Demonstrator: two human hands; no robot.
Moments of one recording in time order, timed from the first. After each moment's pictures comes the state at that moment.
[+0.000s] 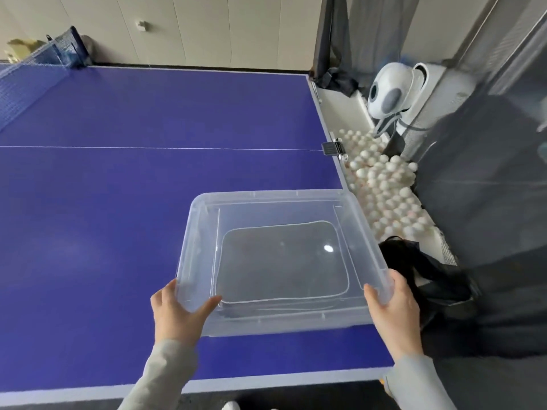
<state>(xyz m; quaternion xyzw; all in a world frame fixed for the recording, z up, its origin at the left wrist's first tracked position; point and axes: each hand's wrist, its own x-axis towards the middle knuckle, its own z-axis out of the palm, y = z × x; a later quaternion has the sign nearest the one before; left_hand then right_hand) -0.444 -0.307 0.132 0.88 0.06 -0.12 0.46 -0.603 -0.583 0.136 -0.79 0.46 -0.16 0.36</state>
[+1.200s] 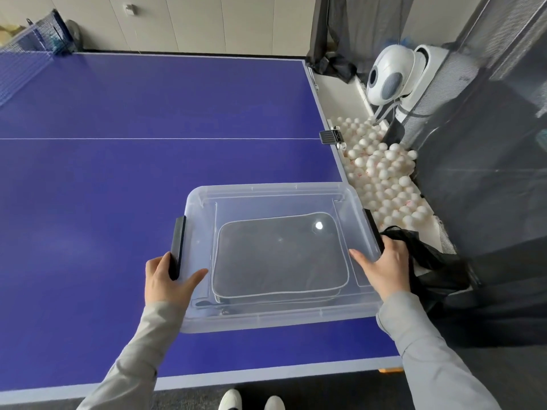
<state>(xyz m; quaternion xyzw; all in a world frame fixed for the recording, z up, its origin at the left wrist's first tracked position) -0.394 -0.305 0.108 0.91 -0.02 -0.05 0.41 -0.552 -0.636 0.112 -0.84 0.45 -0.14 0.28</state>
